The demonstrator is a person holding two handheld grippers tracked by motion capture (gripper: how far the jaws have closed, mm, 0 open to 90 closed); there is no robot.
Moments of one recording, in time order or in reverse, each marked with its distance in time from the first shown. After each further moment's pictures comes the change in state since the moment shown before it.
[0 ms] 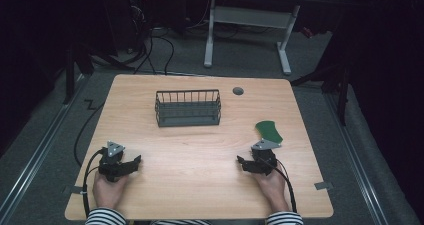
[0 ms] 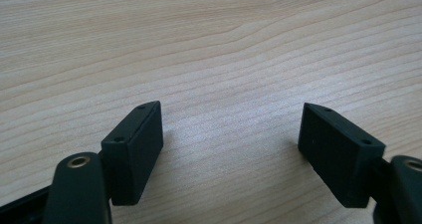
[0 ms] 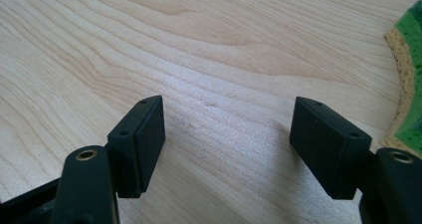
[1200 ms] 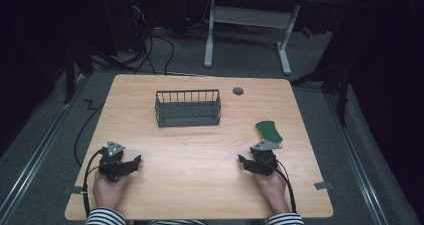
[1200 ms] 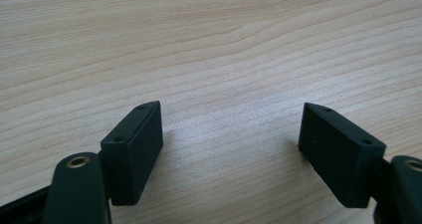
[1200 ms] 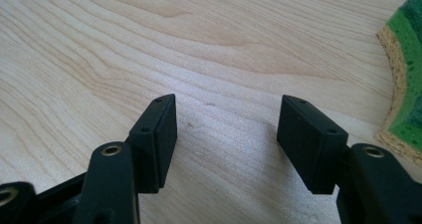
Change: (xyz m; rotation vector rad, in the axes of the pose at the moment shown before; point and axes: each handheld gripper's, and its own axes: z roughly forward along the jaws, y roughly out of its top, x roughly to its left) left arm 0.000 0.001 0.001 0.000 0.005 -0.006; right arm 0.002 -0.002 -0.002 -0.012 -0.014 0.017
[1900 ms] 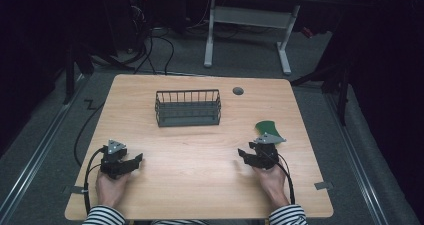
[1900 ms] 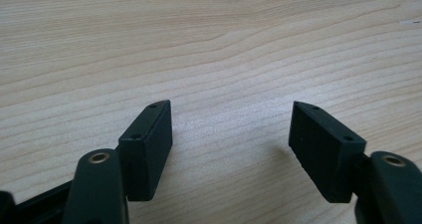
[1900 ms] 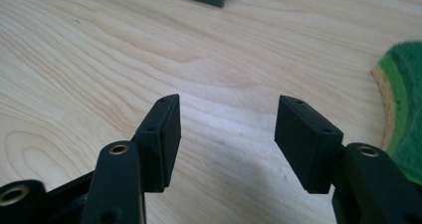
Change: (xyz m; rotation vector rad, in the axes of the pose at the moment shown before) left arm -0.002 0.006 0.001 0.004 -0.058 -0.035; right arm -0.004 0.023 -0.012 -0.037 0.054 0.049
